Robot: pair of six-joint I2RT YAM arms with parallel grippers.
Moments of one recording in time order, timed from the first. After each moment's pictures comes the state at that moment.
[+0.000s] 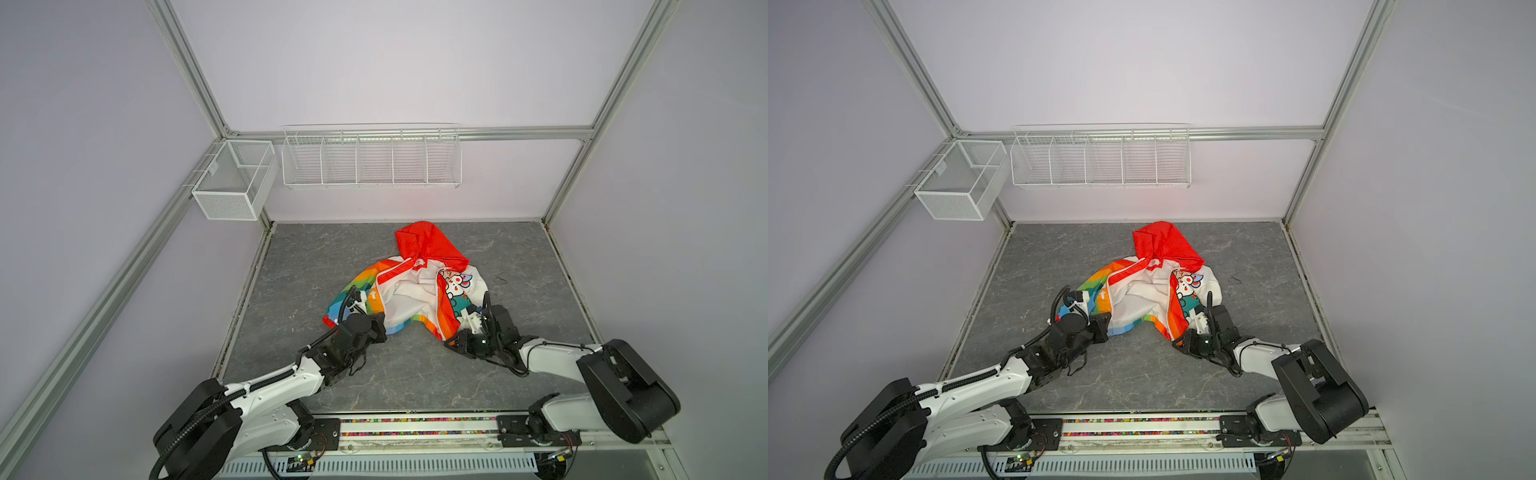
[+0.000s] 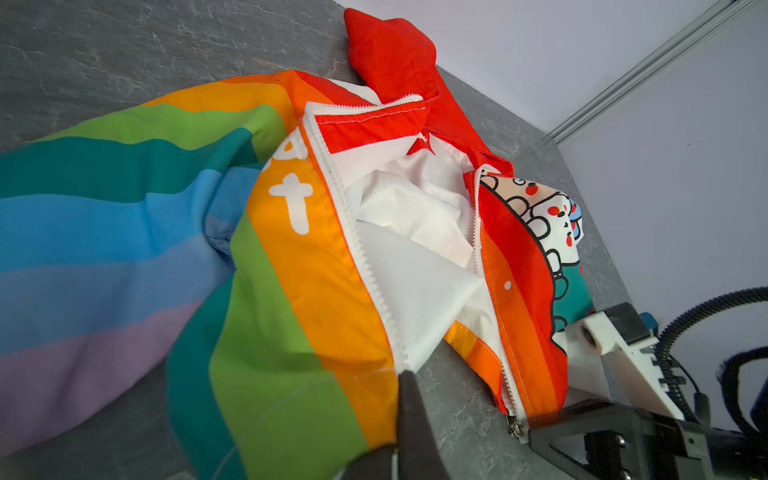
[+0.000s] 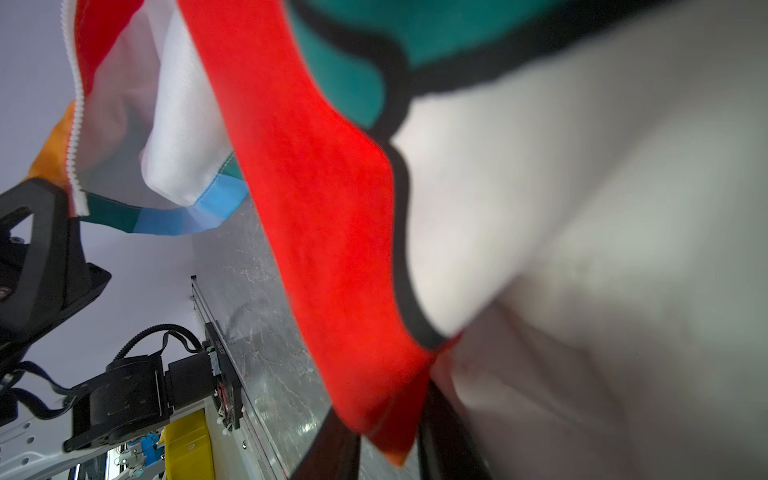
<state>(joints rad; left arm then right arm) -0.83 1.12 0.39 0.26 -0.24 -0.77 0.46 1.39 0.35 0.18 -0.57 0.75</state>
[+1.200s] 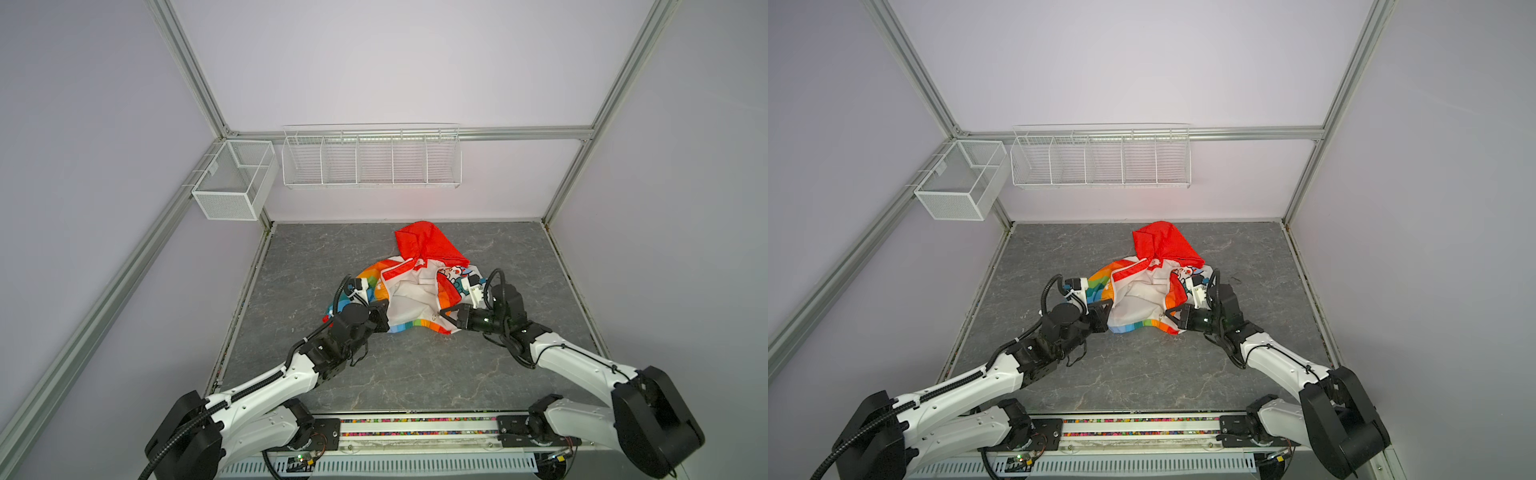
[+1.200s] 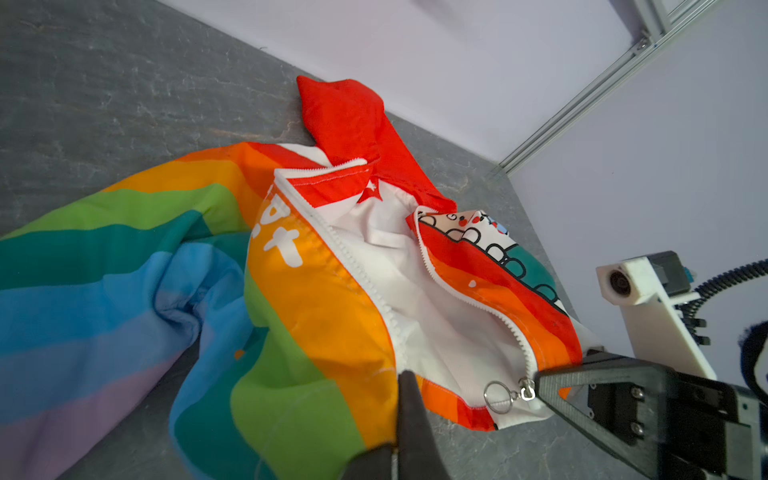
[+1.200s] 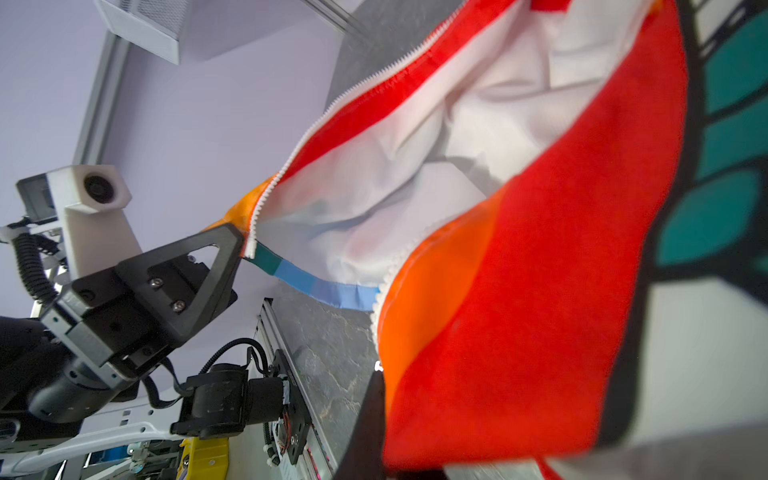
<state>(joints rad) -0.83 1.04 0.54 0.15 -0.22 -0.72 0.46 1.19 0.54 0.16 -0.59 0.72</state>
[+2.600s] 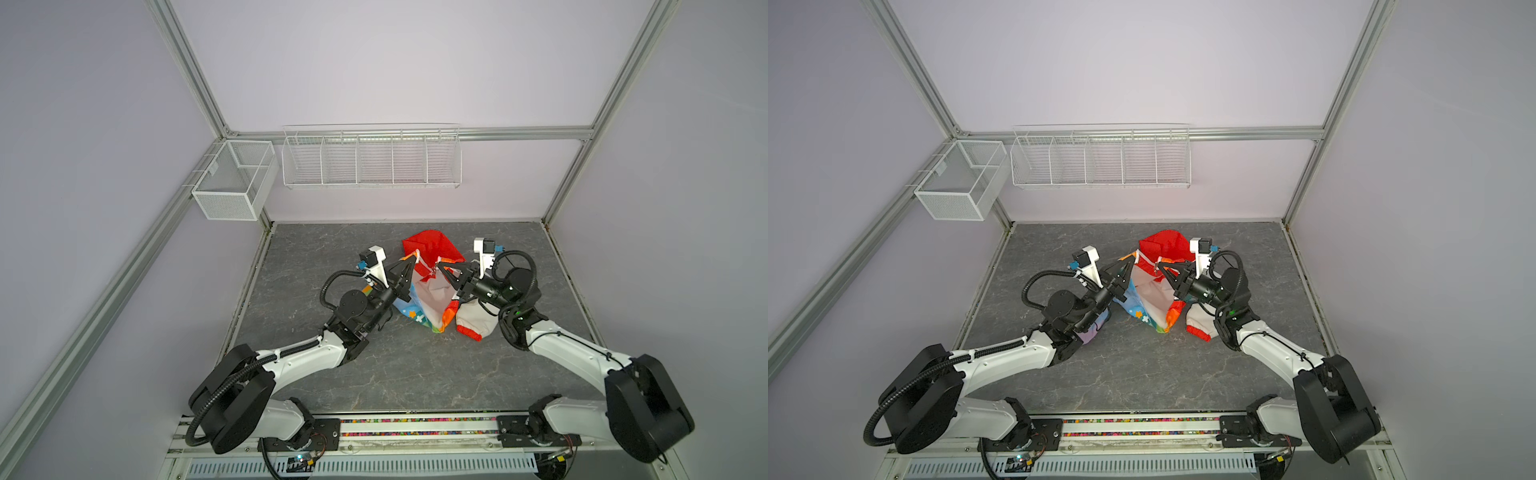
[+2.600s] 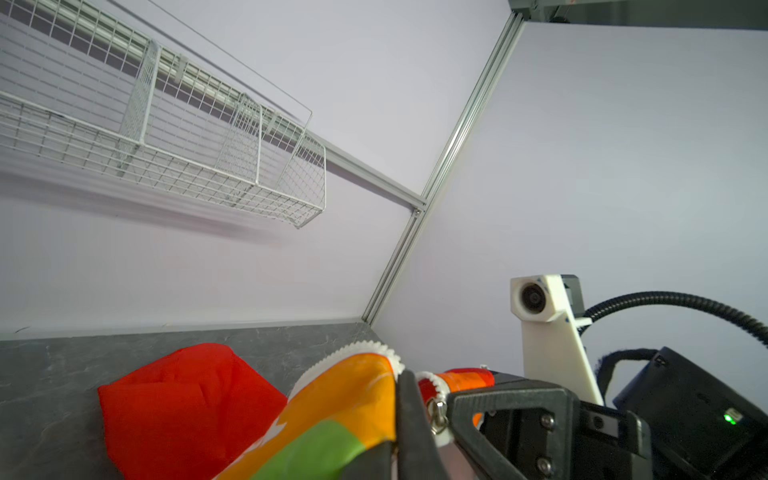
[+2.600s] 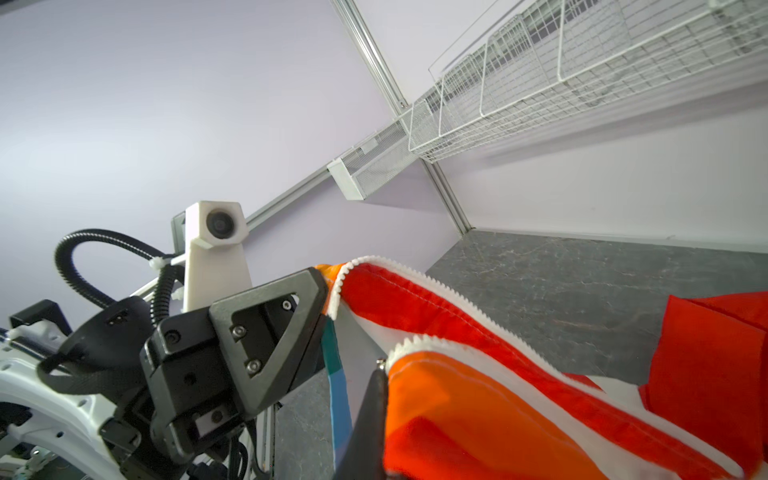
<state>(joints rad) -0.83 1.38 0.65 1.08 -0.05 -0.46 0.45 1.33 0.65 0.89 -0.64 0.71</state>
